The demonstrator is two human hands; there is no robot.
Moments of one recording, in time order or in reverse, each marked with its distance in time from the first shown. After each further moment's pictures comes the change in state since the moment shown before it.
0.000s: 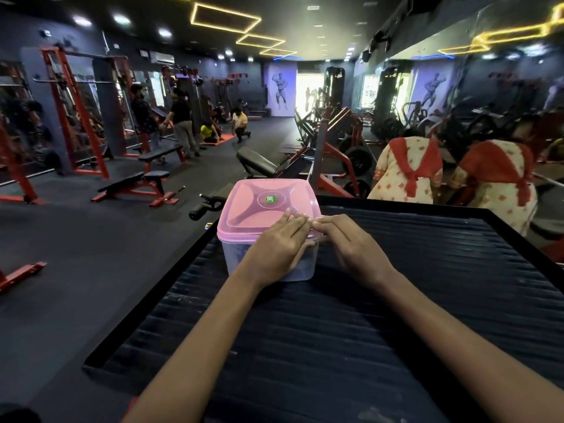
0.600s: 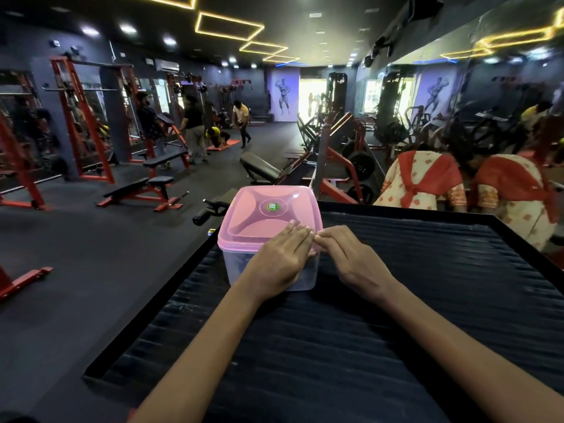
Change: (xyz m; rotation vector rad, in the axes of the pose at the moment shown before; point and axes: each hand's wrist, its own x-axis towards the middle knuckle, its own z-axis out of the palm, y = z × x) left_hand -0.007 0.001 0.001 0.106 0.054 0.081; right_hand -0.003 -0.001 0.005 -0.122 0.010 -0.091
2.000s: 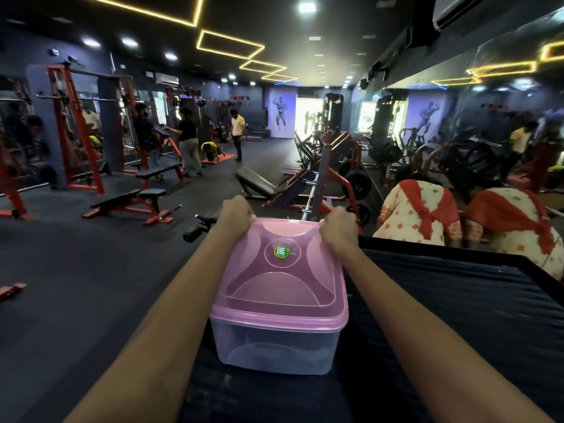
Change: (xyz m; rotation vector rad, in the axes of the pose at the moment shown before) left_hand 0.048 -0.187 0.086 -0.327 -0.556 -1.044; right_hand 0.126 0.085 0.106 0.238 -0.280 1.306
